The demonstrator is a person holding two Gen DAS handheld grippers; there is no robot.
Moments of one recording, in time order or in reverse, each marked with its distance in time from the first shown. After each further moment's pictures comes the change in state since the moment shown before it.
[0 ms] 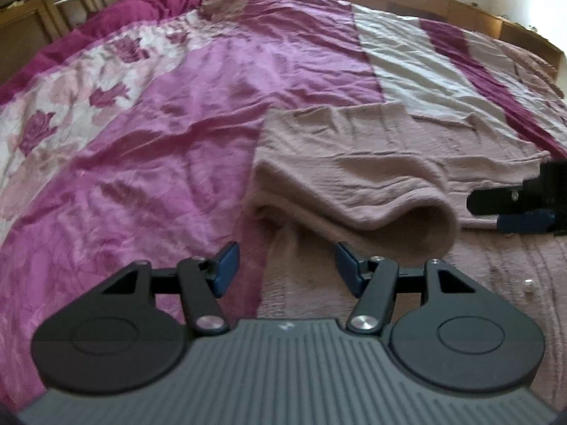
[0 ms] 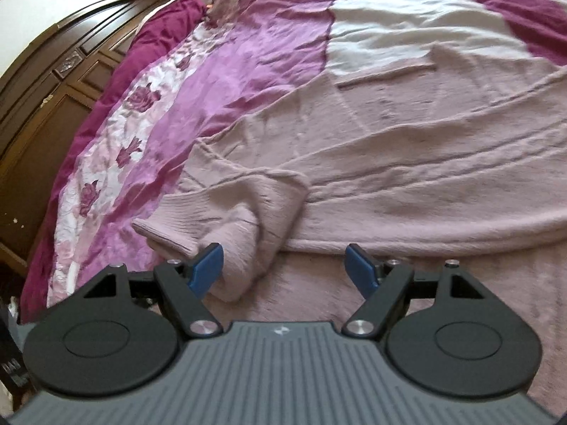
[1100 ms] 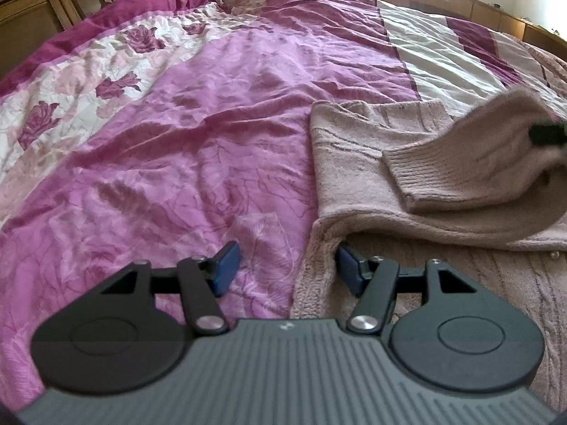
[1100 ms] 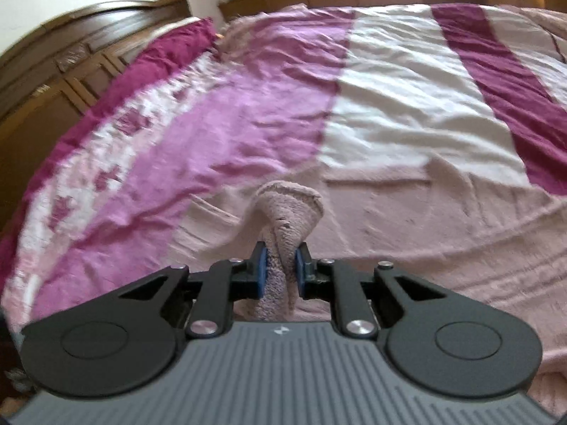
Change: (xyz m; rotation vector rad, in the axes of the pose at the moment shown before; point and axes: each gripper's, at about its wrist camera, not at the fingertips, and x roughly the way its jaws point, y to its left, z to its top) left arm 0.041 0.007 0.009 -0.030 0.002 0.057; right arm -0.004 -0.001 0.059 -0.187 -0.149 -0.124
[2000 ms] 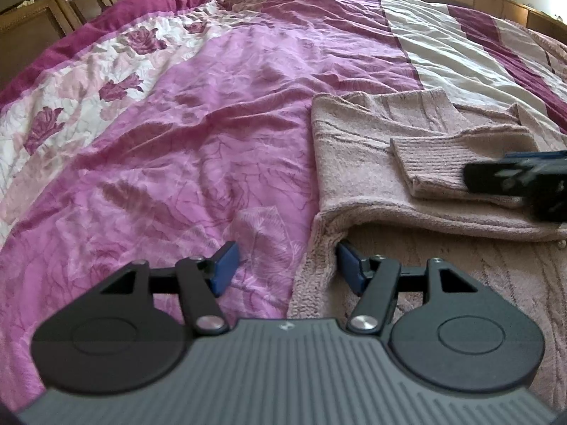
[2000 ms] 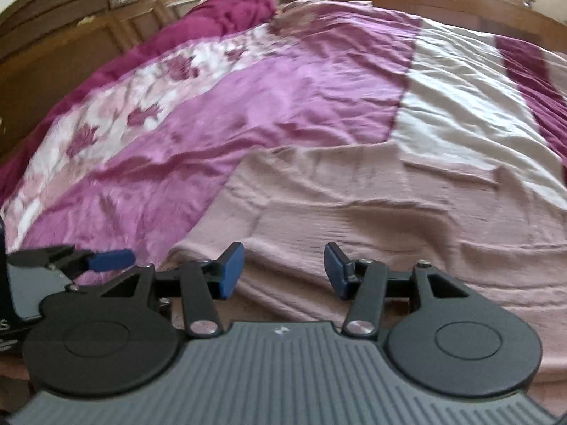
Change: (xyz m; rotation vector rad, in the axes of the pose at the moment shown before) left arm 0.000 -0.007 -0.001 0.037 0.017 0.037; right arm 0.025 0.087 -0.044 -0.248 0.038 0.037
